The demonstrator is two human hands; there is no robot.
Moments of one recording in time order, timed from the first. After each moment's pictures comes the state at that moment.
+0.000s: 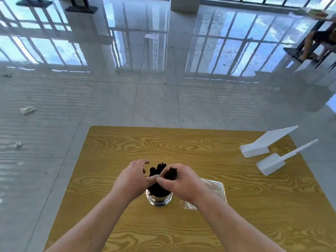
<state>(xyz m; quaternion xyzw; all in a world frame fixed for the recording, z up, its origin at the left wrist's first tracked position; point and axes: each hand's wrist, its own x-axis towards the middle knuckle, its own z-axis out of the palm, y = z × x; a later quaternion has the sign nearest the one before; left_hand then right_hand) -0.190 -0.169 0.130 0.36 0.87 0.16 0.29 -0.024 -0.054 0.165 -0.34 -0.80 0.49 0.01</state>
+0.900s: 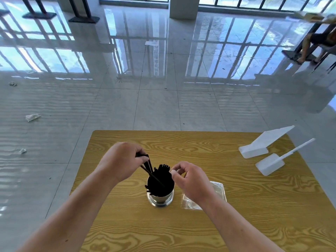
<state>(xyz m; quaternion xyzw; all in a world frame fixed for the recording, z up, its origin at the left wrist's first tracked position) -0.221 -0.170 0.223 0.45 0.84 0.22 0.18 0.000 -0.051 0.159 -0.39 -0.80 0.45 0.09</state>
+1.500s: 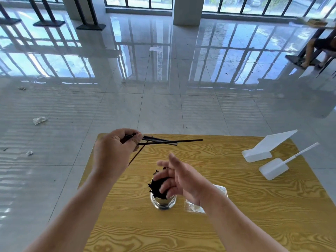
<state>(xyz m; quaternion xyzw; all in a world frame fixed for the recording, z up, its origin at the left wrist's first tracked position) -0.218 -0.182 0.251 0.30 0.78 0.55 0.10 -0.028 -0.064 0.210 -0.29 -0.52 0.80 -0.01</state>
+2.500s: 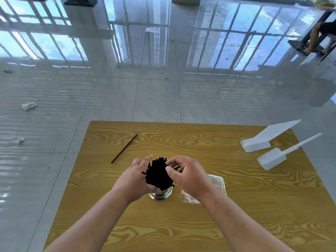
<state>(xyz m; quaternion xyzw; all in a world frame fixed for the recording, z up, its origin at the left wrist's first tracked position) -0.182 -0.181 0.109 0.43 0.84 0.15 0.31 -0.007 -0.046 0.151 -0.37 -0.79 0.49 0.08</state>
